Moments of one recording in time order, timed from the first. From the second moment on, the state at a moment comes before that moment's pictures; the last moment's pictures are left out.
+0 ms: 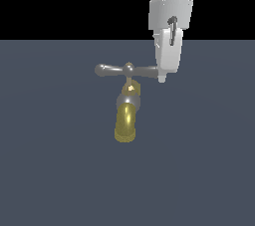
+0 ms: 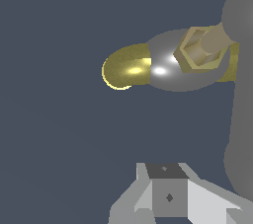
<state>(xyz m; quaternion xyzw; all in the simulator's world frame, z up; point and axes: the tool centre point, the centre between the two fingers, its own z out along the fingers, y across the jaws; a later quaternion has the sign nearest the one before) -0.070 -0.091 0.199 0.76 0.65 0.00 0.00</state>
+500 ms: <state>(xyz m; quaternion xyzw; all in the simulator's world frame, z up) -0.068 -0.090 0.196 0.76 0.65 0.00 0.00</state>
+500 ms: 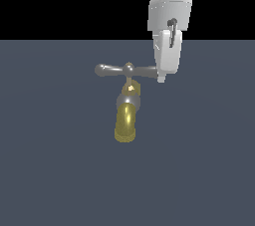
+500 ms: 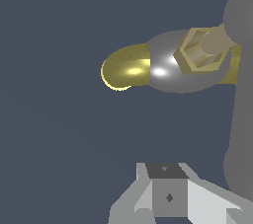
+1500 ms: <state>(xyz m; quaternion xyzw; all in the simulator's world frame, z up) -0.021 -0.104 0.194 0.76 0.65 0.00 0.00</state>
